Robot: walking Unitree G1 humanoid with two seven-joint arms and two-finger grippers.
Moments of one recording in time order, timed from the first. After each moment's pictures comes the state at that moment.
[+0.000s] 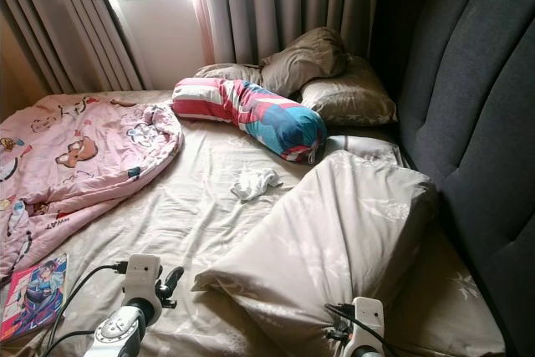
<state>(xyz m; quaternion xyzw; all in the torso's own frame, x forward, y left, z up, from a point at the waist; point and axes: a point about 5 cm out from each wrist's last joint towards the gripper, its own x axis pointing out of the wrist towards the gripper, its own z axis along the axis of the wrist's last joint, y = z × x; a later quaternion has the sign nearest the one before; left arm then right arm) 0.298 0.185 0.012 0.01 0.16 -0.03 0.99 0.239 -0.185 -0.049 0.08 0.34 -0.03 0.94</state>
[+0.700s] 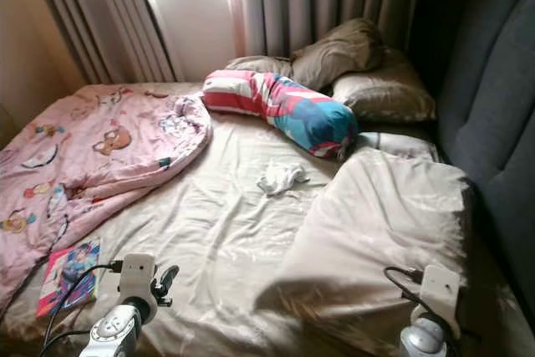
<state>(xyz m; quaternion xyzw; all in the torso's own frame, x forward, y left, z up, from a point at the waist) 0.299 0.189 0.013 0.01 0.15 -0.02 0.99 0.266 -0.287 0.019 -0.14 0.18 -0.39 0.89</state>
